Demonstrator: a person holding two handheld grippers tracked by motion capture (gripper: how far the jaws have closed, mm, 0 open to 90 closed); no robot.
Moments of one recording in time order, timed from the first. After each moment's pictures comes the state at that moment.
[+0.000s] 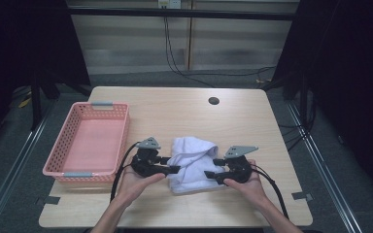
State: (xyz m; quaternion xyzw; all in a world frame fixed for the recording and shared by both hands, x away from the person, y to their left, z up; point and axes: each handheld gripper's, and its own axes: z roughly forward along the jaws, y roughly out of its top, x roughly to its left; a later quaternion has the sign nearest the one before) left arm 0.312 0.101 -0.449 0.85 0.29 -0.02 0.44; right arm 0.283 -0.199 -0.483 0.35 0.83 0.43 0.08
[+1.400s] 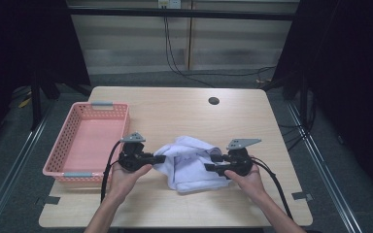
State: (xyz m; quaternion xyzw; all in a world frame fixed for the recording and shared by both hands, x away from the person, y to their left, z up) left arm 0.324 0.138 -0.447 0.81 0.36 -0.02 0.46; right arm 0.297 -0.202 -0.471 0.36 0.81 0.46 0.05
